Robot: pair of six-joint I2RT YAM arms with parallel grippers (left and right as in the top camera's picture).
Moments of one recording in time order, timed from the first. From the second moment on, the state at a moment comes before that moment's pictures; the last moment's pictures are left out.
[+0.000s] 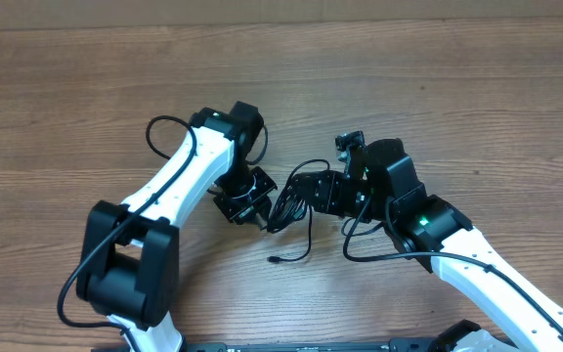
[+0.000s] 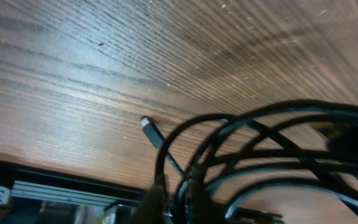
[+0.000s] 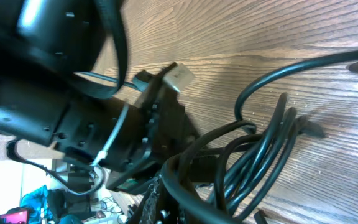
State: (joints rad) left arm -0.39 1.87 1.36 -1.26 0.39 -0.99; right arm 0.54 1.27 0.81 -0.17 -0.51 0.84
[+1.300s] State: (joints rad) left arm -0.31 1.88 1.33 -1.20 0.51 -1.30; right arm 0.54 1.27 0.81 -0.15 -0.33 1.32
